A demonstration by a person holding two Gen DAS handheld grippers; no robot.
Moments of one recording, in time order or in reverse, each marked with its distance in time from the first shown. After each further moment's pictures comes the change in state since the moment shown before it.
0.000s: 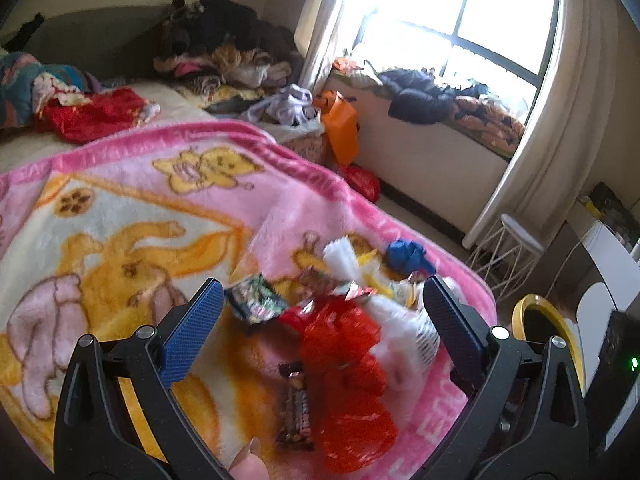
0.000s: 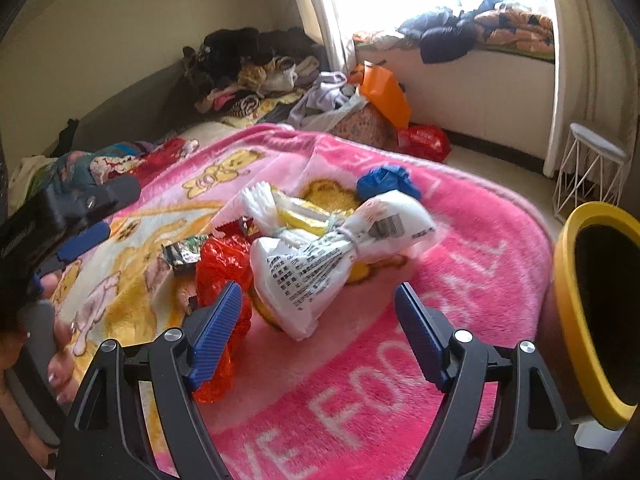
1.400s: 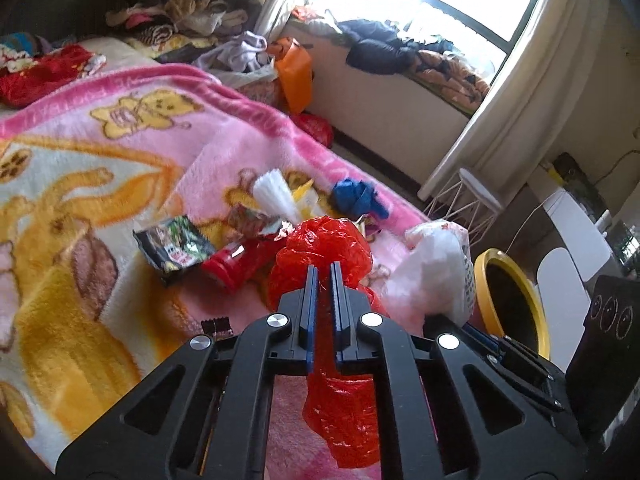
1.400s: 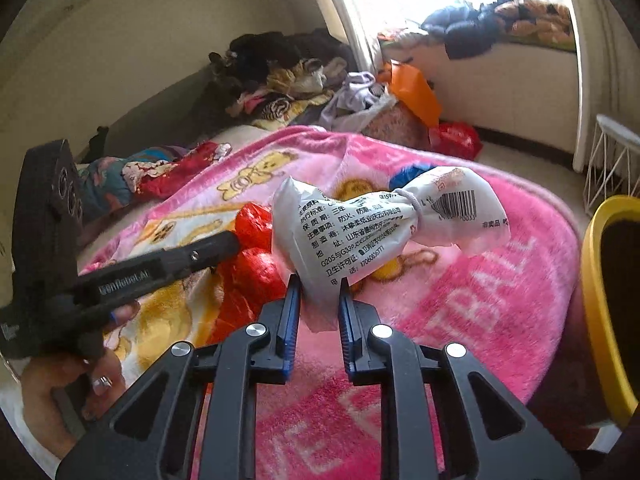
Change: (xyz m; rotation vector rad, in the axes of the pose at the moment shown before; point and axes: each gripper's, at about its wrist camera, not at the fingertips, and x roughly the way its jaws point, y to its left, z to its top) left arm 0.026 -0.025 -0.013 0.009 0.167 -0.175; right arm -0.022 0.003 -0.005 -0.001 -0.026 0.130
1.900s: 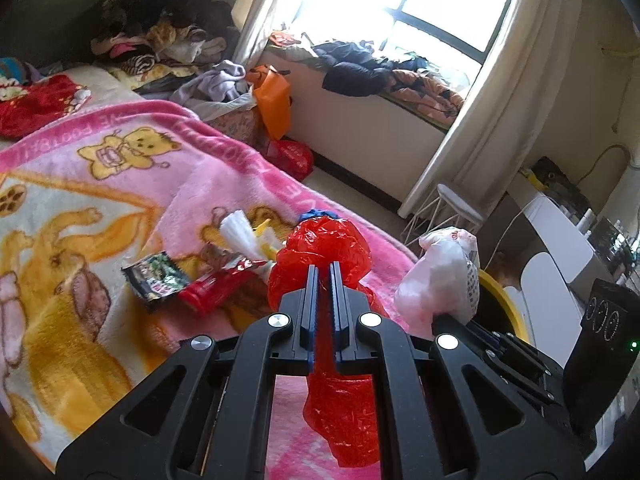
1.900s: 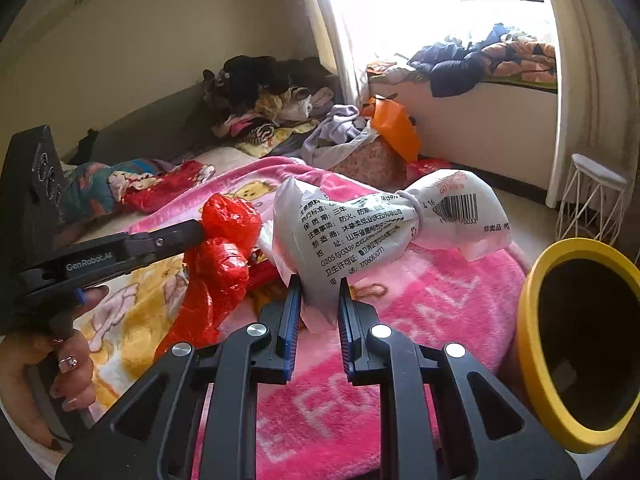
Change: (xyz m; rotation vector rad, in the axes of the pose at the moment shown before) left arm -0.025 -0.031 0.011 0.055 -0.077 -0.051; right arm -0.042 -0.015 0.007 -0.054 -0.099 -0.099
